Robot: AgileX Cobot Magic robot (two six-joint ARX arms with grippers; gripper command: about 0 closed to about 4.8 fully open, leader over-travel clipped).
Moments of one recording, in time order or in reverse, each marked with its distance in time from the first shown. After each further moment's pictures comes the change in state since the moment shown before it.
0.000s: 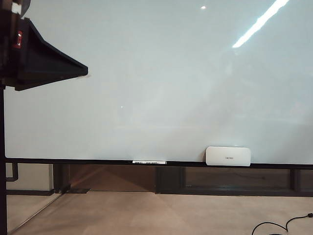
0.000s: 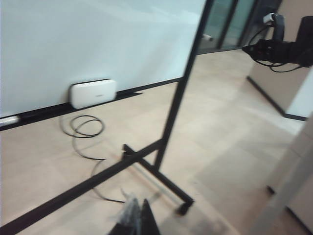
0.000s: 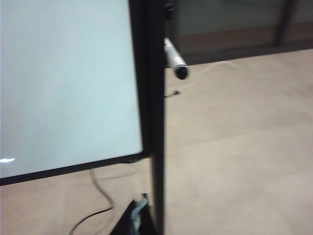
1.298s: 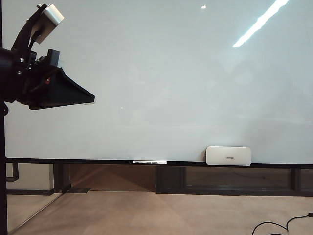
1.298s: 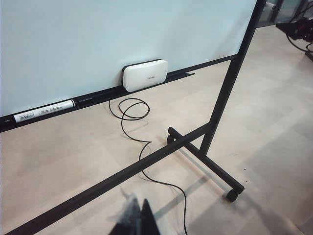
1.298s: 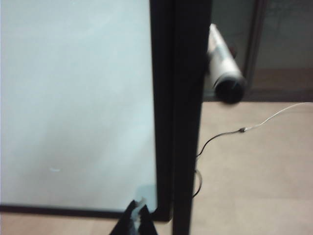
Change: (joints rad) left arm 0.000 0.257 0.088 0.068 -0.144 0.124; right arm -0.001 0.590 0.622 0.119 -0.303 0.053
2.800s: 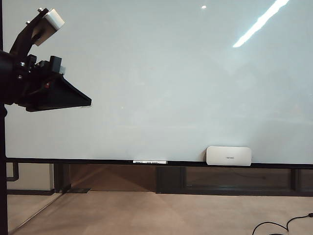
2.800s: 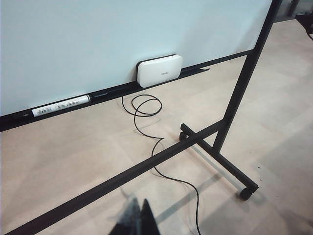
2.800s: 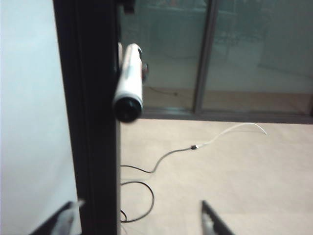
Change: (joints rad) left arm 0.000 0.002 0.000 -0.013 -0.052 0.019; right arm -0.022 0.112 0.146 0.071 0.121 -0.025
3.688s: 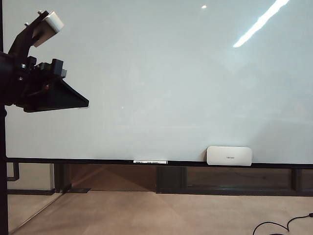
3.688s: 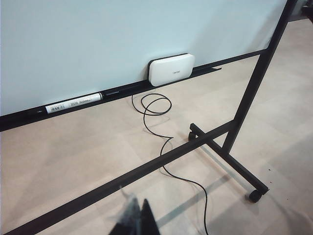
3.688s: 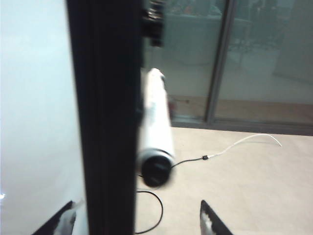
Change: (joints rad) left arm 0.000 0.002 0.000 -0.001 -0.044 0.000; right arm 0.042 0.058 0.159 -0.080 -0.007 0.003
